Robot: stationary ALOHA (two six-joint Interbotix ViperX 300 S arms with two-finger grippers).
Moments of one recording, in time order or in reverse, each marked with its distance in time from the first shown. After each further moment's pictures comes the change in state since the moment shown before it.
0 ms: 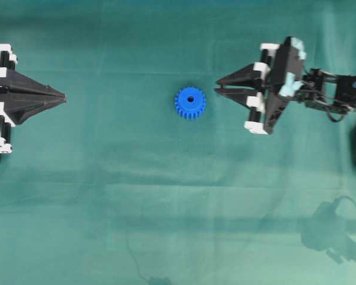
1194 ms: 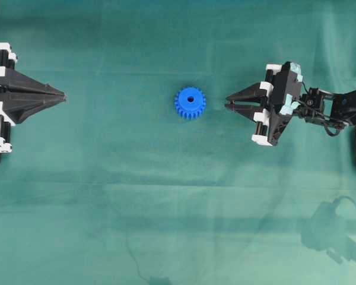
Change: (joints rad) left arm 0.000 0.002 0.000 0.002 -0.020 0.012; right arm 0.000 0.222 0.167 0.008 -0.334 0.012
